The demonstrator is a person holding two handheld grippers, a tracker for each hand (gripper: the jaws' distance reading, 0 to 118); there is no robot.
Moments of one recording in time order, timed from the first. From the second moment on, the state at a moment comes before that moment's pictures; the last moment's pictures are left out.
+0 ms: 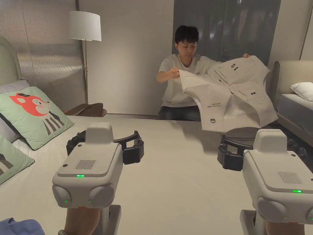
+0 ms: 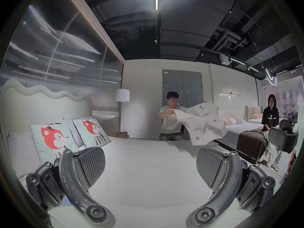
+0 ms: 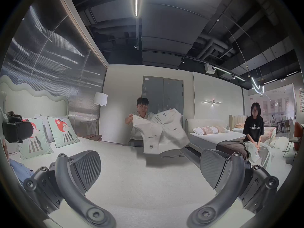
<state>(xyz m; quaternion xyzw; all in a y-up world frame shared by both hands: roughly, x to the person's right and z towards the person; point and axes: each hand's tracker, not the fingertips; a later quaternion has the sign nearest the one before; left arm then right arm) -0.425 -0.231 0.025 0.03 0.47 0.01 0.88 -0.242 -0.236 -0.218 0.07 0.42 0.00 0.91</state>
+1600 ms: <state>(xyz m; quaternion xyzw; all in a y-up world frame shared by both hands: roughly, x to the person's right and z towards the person) -0.420 -0.234 0.031 0.03 0.47 0.01 0.88 -0.234 -0.233 -0.212 0.07 0.42 -0.01 0.90</state>
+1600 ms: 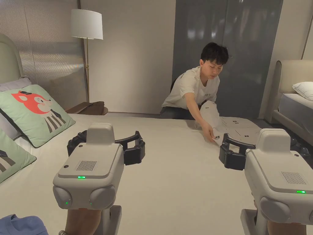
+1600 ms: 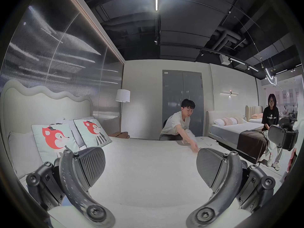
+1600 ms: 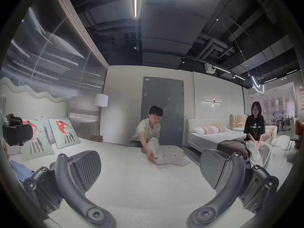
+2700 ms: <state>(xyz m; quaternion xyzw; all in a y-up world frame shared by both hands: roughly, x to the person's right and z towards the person) -0.420 -0.235 0.034 0.03 0.47 0.00 0.88 -0.229 -0.233 -0.211 0.07 0.41 -0.01 0.91</state>
